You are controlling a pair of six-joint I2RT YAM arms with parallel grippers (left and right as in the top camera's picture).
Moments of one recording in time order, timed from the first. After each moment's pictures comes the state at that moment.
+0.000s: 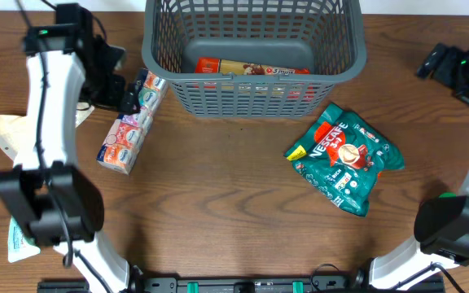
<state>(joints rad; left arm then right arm) 0.08 1.96 1.84 -1.34 0.02 0.33 -0.32 1.84 2.01 -1.37 0.06 0.30</state>
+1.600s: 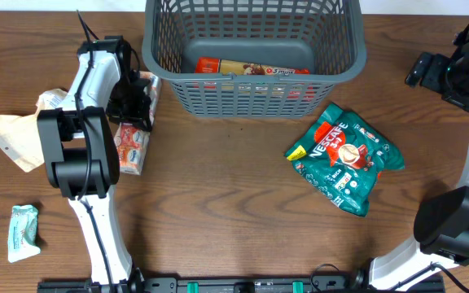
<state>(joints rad) 0.04 2.29 1.84 -1.26 0.03 0.23 -0.31 1.84 1.90 -1.25 0.06 0.20</state>
